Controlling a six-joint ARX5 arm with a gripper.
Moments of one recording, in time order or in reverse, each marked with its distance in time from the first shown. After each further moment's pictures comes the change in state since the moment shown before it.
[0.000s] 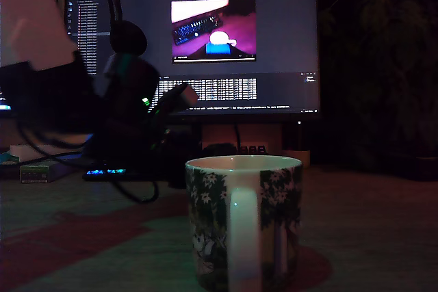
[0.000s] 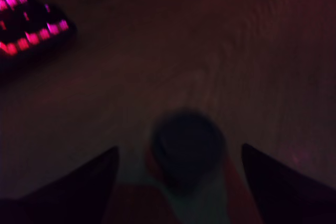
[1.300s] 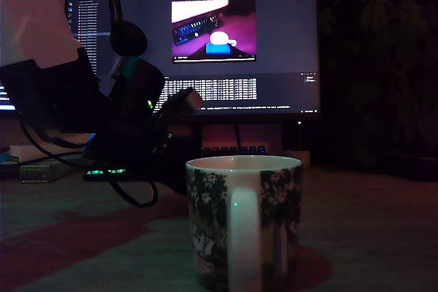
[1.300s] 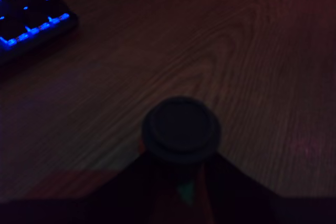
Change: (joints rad) arm -0.005 -0.001 0.004 -0.086 0.027 0.046
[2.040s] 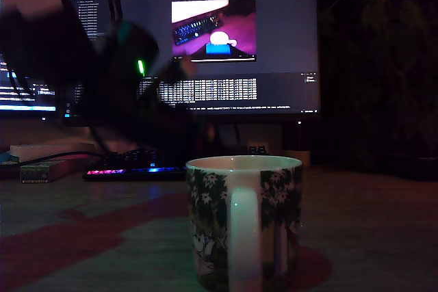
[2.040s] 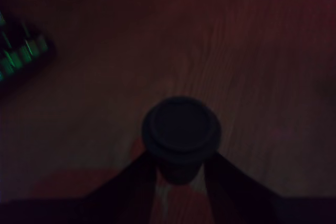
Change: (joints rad) arm 0.011 -0.212 0.003 -0.236 0.043 0.053
